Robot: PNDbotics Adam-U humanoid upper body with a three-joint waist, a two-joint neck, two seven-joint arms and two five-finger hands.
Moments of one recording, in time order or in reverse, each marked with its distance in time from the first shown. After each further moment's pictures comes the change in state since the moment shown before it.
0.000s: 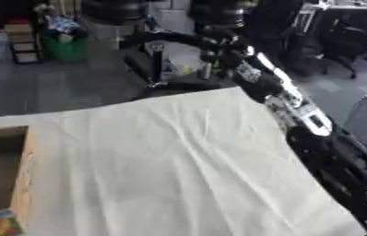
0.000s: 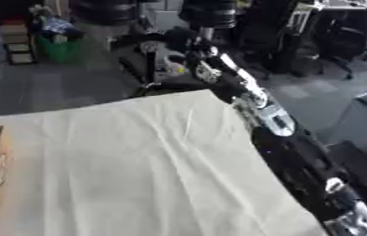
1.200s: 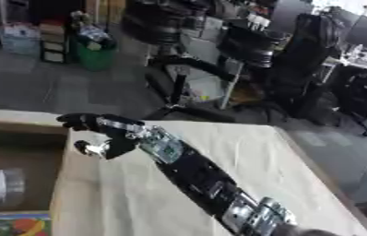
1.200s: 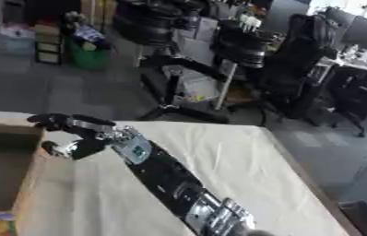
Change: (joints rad) left arm -0.297 -0.097 -0.045 -0.012 0.093 -0.152 -0.065; right arm -0.407 0.096 0.163 0.584 0.530 -0.266 0.179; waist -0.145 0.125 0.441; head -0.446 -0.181
